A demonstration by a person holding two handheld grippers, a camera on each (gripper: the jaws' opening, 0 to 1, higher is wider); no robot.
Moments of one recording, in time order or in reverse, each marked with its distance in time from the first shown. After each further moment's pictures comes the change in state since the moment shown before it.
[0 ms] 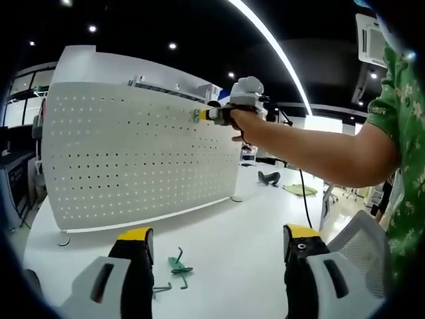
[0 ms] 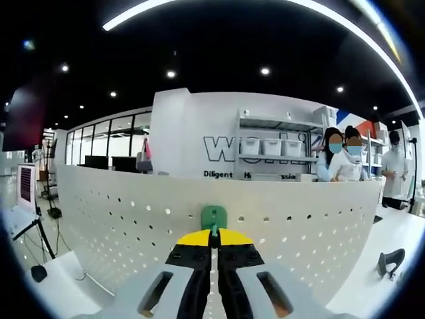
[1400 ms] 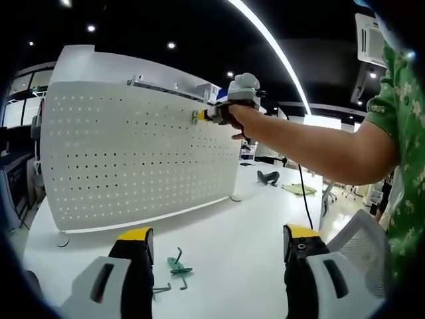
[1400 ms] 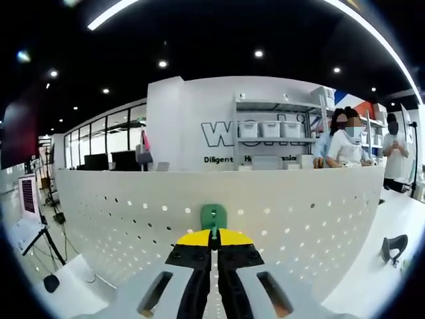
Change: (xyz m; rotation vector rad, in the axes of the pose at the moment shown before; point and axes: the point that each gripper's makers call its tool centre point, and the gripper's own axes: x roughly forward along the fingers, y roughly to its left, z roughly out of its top) left arm 0.001 0.000 -0.001 0.004 0.005 -0.005; right arm 0.002 0.000 -0.007 0.068 0.103 0.004
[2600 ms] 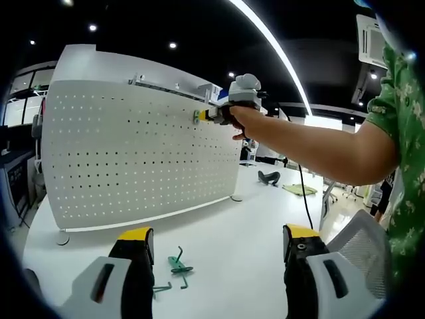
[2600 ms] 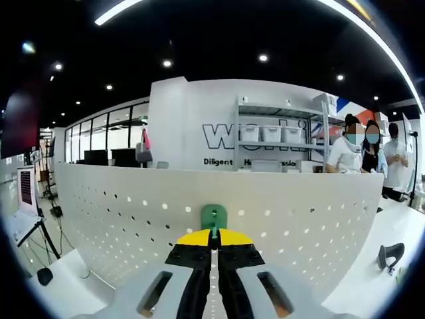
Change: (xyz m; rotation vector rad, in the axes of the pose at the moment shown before) left arm 0.000 0.002 -0.002 -0.005 0.003 0.002; right arm 0.000 0.002 0.000 -0.041 -0.016 -0.005
